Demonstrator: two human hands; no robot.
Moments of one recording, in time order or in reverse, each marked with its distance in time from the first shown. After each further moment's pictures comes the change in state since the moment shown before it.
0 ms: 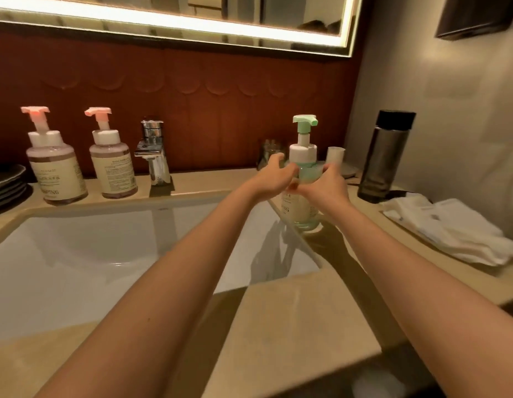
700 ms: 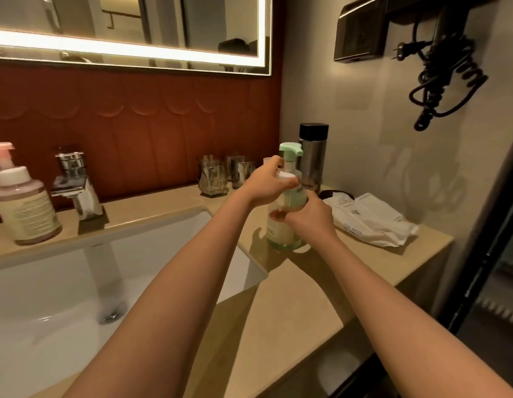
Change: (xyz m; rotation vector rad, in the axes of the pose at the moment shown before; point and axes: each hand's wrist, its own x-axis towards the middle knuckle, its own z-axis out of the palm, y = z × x) left_hand 0.031 0.050 0.055 0.063 -0.173 0.286; right_hand -0.032 0.031 -0.059 -0.050 0.143 0.154
